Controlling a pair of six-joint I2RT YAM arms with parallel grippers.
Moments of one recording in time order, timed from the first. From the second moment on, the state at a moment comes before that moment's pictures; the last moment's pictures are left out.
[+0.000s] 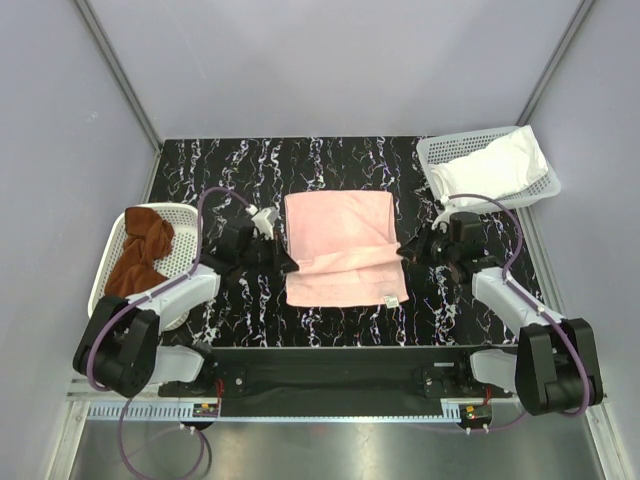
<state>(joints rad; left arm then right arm) -0.41 1.30 0.61 0.01 0.45 -0.48 0.15 1.21 0.58 0.02 -0.43 0.44</state>
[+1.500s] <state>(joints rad) -0.31 1.56 0.97 -0.35 0.14 -0.50 0.16 1.54 0.92 -0.39 -0.23 0.64</state>
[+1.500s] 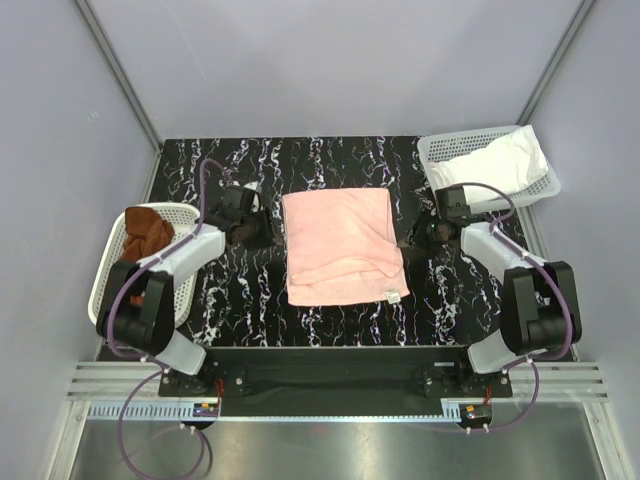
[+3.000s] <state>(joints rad) -0.52 1.50 0.82 -0.28 0.27 -0.41 0.22 1.50 0.74 -0.29 -0.19 0.93</state>
